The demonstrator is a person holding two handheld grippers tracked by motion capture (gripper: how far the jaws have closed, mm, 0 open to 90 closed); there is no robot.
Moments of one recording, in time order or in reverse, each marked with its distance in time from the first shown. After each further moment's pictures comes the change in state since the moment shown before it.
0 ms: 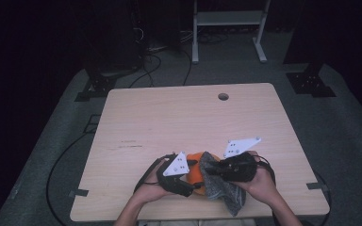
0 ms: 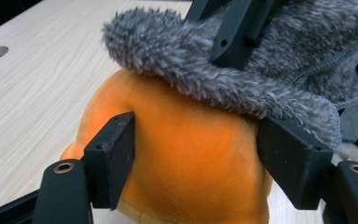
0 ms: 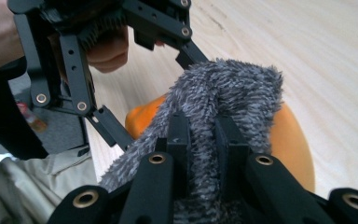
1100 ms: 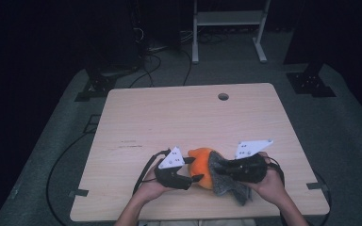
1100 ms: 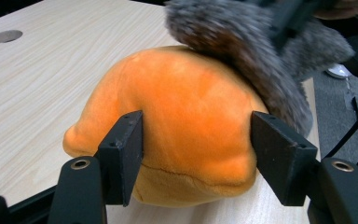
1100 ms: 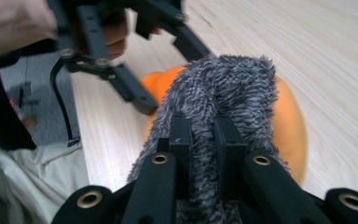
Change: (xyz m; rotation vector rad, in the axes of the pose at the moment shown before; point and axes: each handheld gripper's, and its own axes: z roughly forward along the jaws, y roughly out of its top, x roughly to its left) left arm 0.014 -0.007 0.000 -0.060 0.016 -0.141; right arm -0.006 -0.015 -0.017 -0.021 -0.030 -0.028
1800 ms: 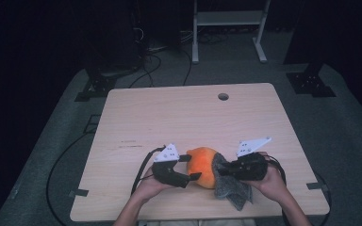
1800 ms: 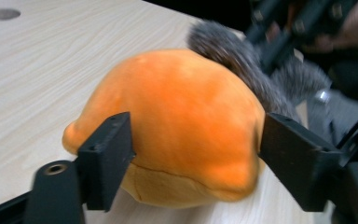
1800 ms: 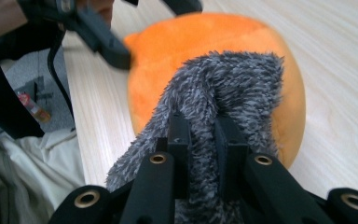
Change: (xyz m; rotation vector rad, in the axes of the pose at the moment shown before) left arm 0.015 -0.007 -0.001 -0.034 -0.036 -0.157; right arm -0.023 -0.019 0.008 0.062 0.047 0.076
